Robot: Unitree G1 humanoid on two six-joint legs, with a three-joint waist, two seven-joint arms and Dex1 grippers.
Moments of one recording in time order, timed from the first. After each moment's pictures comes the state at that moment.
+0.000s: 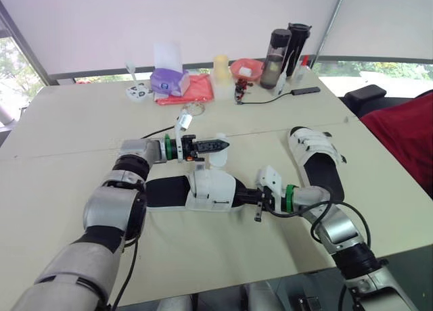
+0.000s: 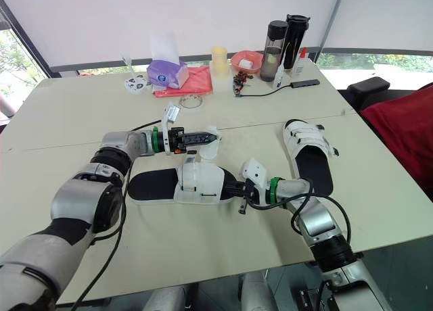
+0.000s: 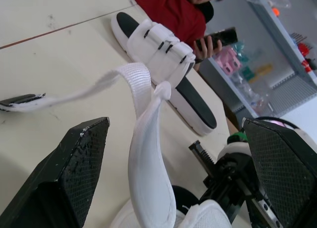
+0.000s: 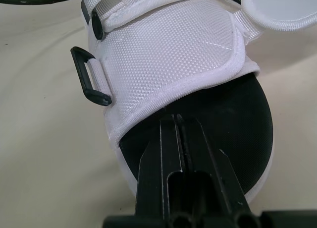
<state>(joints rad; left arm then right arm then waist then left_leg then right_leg) -1.19 0.27 0.08 1.20 -0.37 0.61 -1.22 -0.35 -0.47 0.22 0.04 0.21 0.24 0.98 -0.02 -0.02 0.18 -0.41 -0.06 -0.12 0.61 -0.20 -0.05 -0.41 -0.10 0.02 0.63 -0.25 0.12</state>
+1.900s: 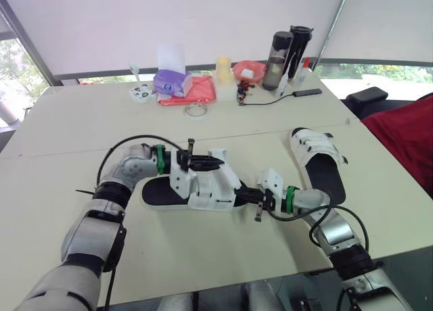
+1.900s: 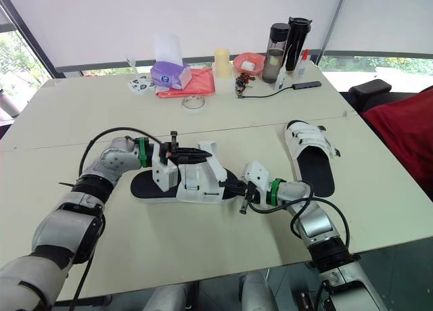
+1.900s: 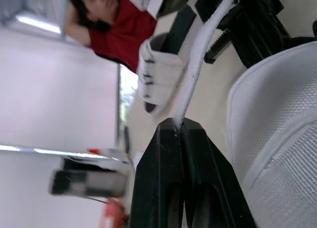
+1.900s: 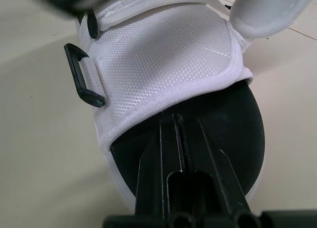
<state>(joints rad) -0.90 0.44 -0.10 0.92 0.54 -1.45 -0.70 -0.34 -0.45 0.21 0.14 0.18 0.09 0.97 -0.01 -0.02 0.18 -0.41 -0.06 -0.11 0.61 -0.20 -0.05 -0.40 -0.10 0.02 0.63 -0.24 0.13</state>
